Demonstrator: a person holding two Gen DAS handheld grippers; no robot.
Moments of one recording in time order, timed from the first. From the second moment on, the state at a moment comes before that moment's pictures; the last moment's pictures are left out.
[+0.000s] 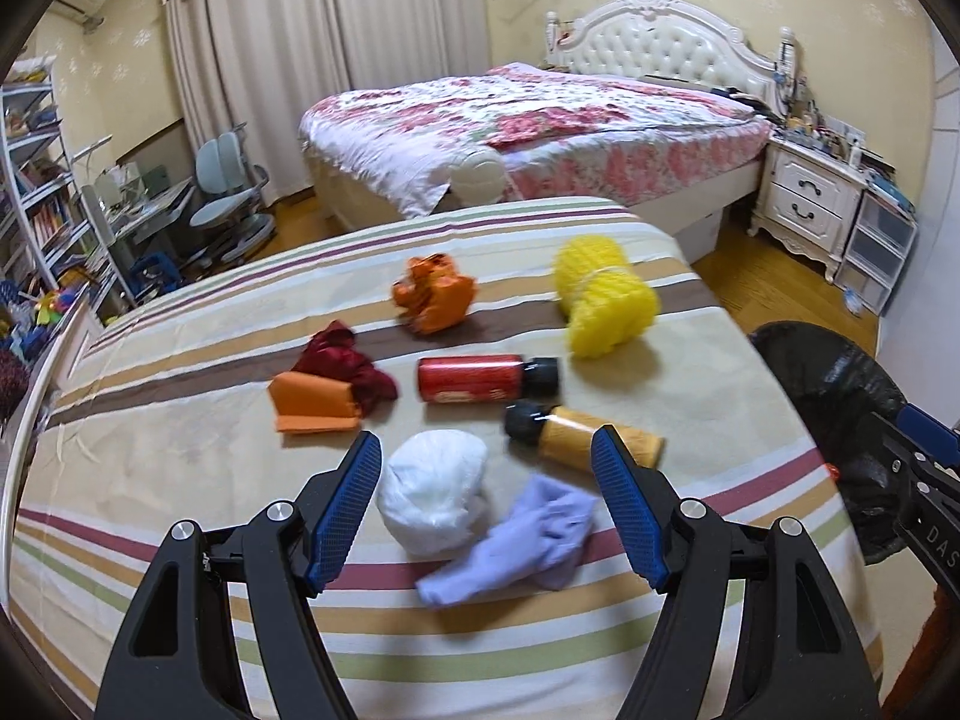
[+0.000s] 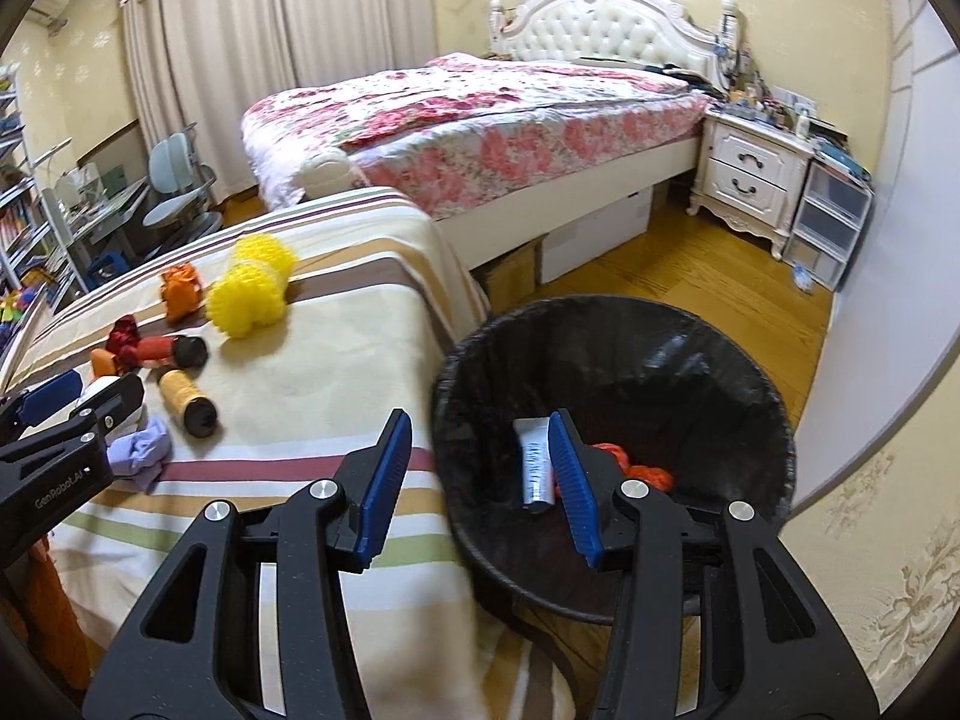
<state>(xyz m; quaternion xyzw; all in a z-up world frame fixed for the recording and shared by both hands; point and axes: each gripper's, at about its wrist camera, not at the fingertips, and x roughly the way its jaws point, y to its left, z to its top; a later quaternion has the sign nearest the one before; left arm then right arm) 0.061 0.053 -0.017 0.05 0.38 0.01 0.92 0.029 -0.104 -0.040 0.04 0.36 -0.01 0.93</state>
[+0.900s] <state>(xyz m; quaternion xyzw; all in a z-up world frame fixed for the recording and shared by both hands) 0.053 0.120 -0.022 0.01 0.40 -0.01 0.92 0.038 -0.026 -0.043 0.00 0.38 0.06 0.92</state>
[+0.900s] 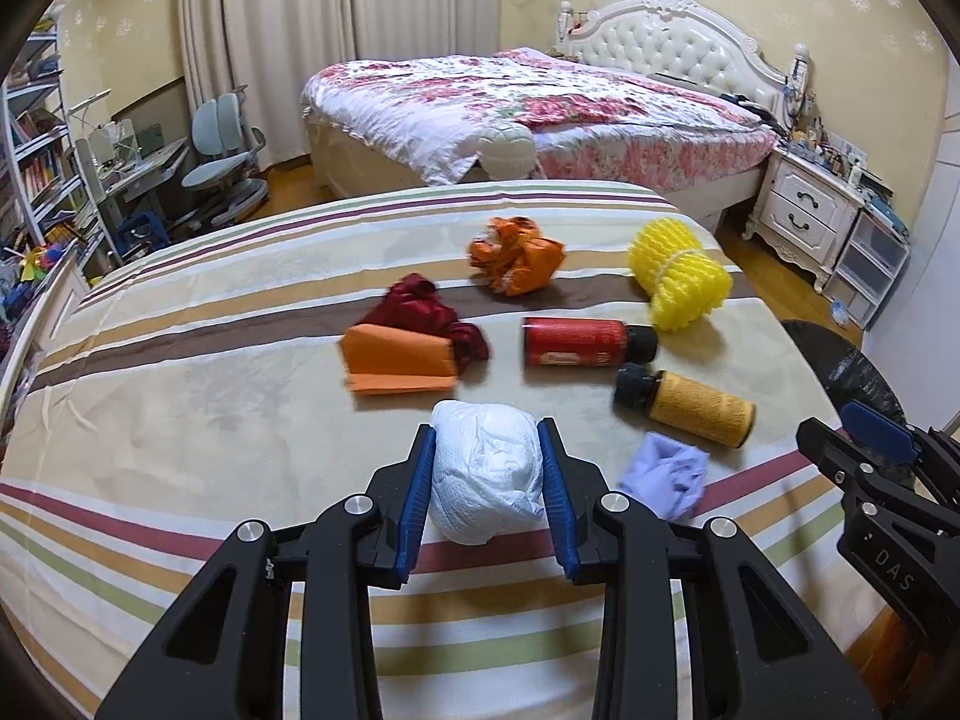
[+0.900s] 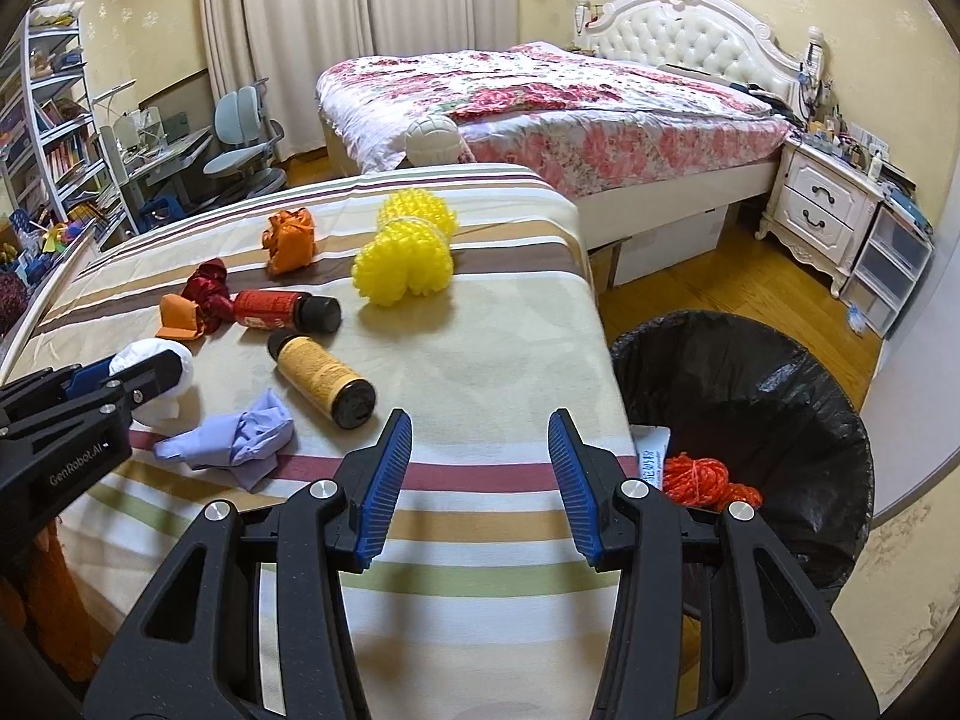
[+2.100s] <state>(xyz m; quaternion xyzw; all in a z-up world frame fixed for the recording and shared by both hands) 0.021 0.253 -0.034 -0.03 0.39 0.11 0.91 0.027 0.076 -0.046 -0.06 0.39 0.12 0.91</state>
